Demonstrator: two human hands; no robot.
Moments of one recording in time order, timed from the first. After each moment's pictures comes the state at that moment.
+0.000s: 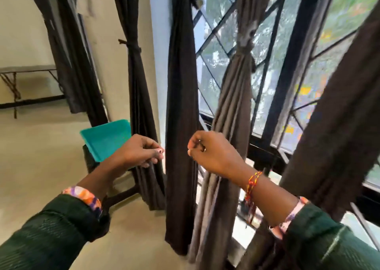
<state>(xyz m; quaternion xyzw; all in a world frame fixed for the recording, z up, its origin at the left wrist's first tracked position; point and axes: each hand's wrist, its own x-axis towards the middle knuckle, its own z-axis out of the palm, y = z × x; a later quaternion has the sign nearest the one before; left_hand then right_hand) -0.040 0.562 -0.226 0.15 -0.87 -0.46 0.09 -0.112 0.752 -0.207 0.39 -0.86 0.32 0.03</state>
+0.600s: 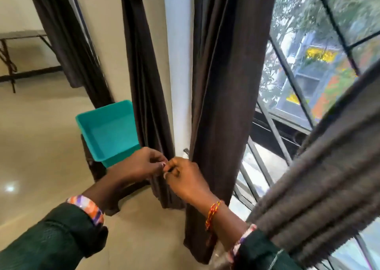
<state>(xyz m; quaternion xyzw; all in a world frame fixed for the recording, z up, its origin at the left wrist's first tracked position) -0.177 0.405 -0.314 0.16 -0.92 -0.35 -0.02 -0.231 0.539 -0.357 0.32 -0.82 0.44 -0.15</state>
